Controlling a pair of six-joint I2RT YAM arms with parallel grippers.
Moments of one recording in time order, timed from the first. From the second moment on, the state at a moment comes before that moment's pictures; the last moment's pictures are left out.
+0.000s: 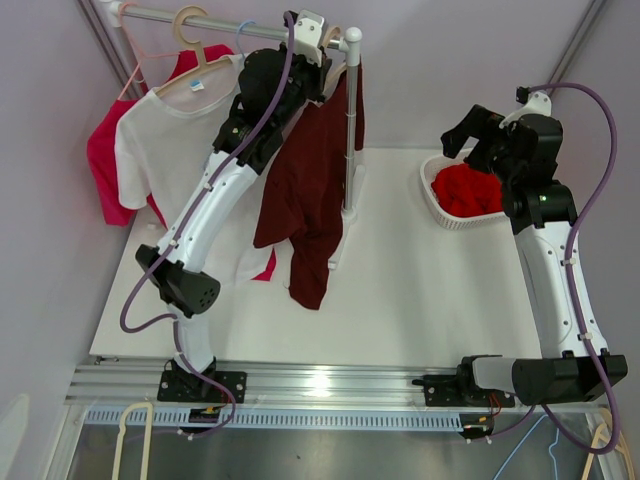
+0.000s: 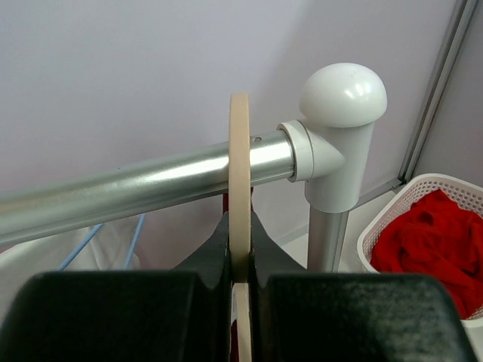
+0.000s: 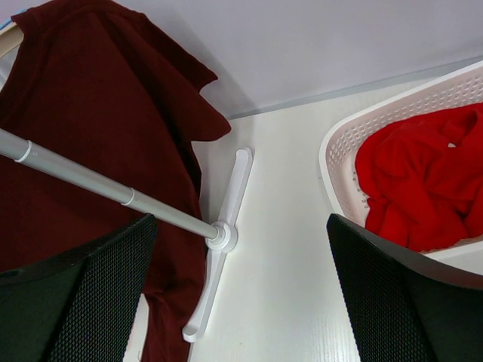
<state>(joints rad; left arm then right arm) -0.56 1.92 2.31 -0.27 -0.05 0.11 0.08 1.29 1.55 -0.50 -0.07 0.40</state>
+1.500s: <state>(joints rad) -0.68 1.53 1.97 -0.35 -0.56 0.03 0.71 1.16 1.45 -0.44 0.07 0.32</state>
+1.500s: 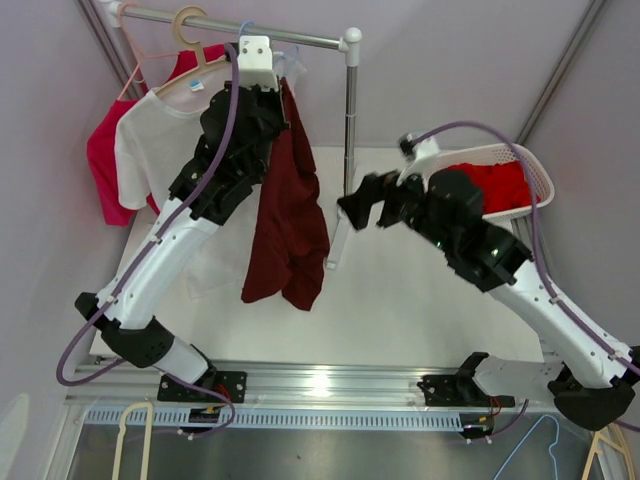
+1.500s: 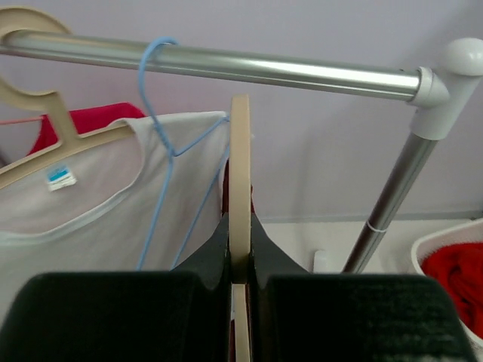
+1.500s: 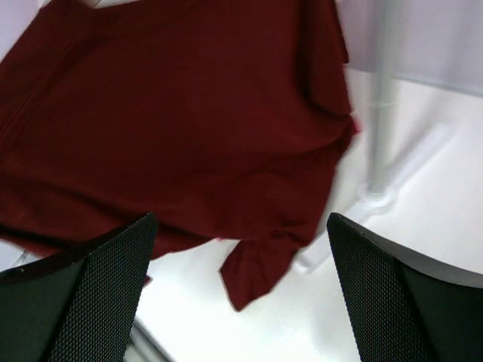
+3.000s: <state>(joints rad) -0.81 1.71 2.01 -0.28 -1.03 -0.02 1.41 1.11 1.24 -0.29 0.70 0.19</state>
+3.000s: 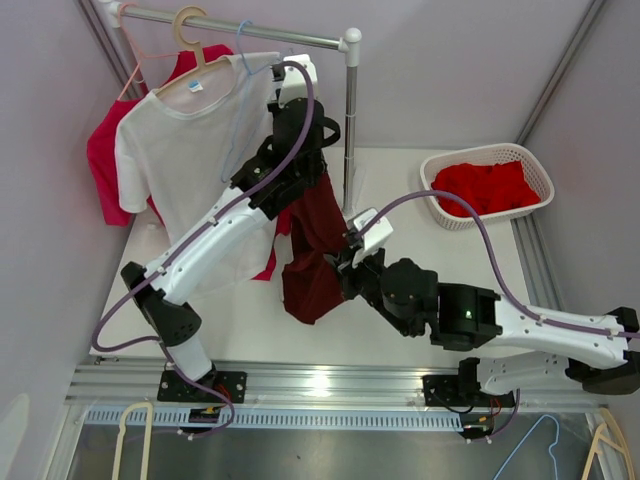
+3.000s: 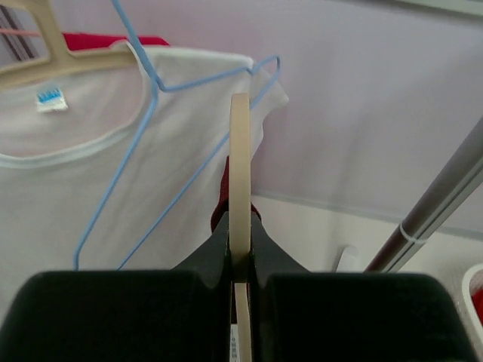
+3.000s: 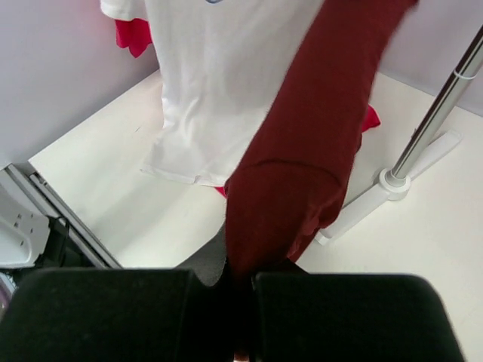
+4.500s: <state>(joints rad) -0.76 1.29 1.94 -0.78 -0.63 -0.39 1.02 1.43 0.97 -0.24 0.31 0.45</state>
